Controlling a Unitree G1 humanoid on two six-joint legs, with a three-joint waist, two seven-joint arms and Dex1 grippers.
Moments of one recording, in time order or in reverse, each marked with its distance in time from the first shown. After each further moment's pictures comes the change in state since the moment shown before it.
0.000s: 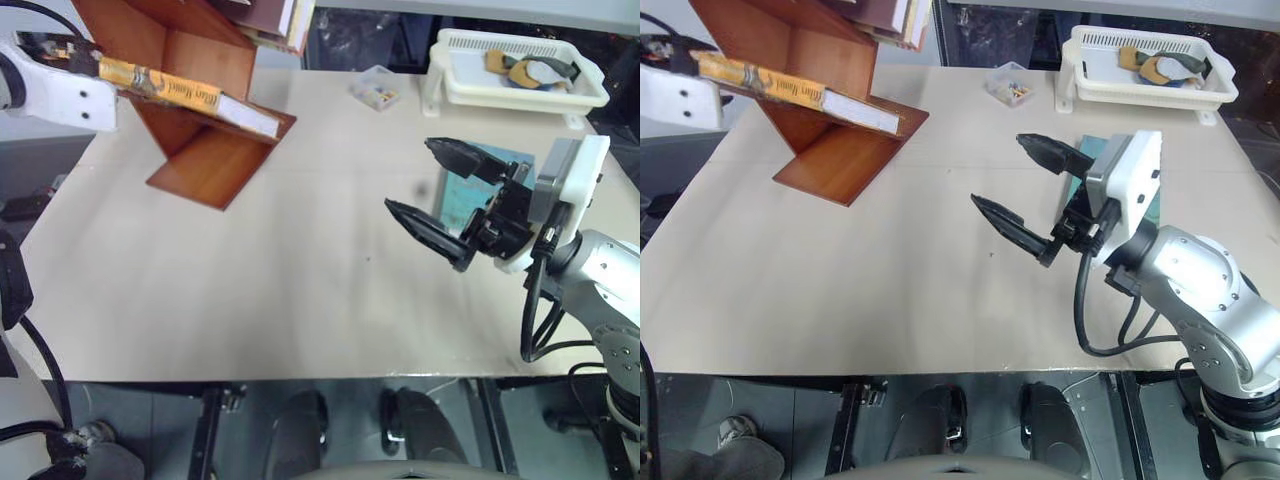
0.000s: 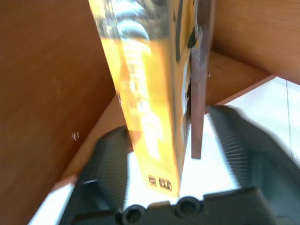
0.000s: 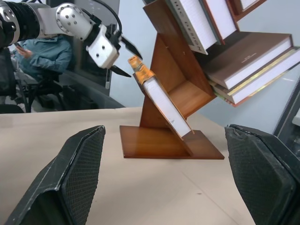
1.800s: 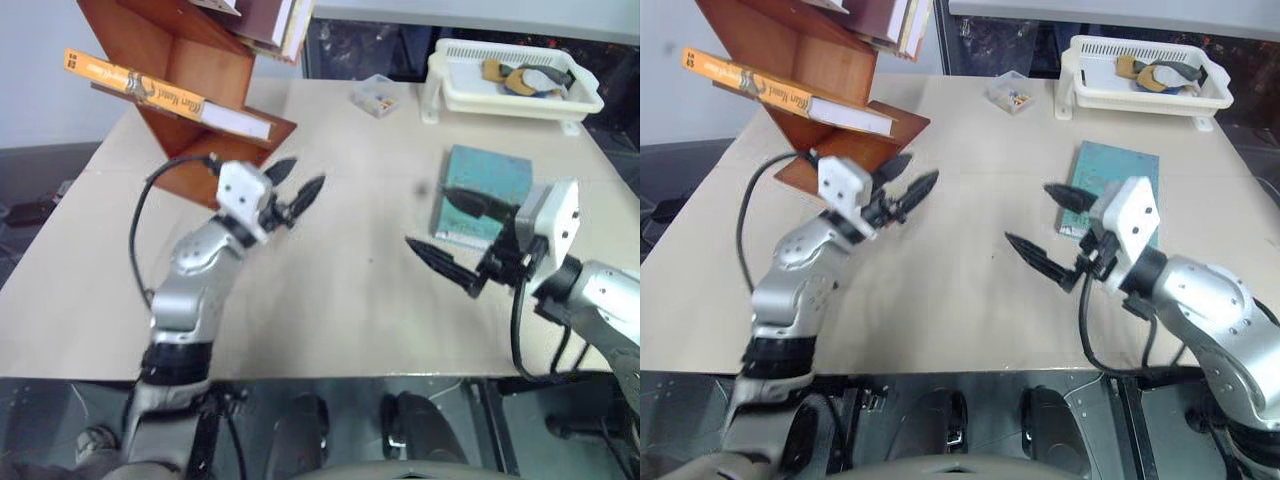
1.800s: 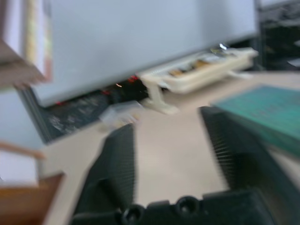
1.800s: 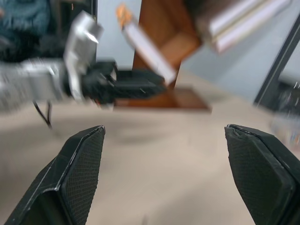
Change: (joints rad) left arm 1.196 -0.670 0.392 -1.535 -1.000 1.128 0.171; right arm 0.318 -0.121 -0.112 -0.043 -0.063 0.058 0.064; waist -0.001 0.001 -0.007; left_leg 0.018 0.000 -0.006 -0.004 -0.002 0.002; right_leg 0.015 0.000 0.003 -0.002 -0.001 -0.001
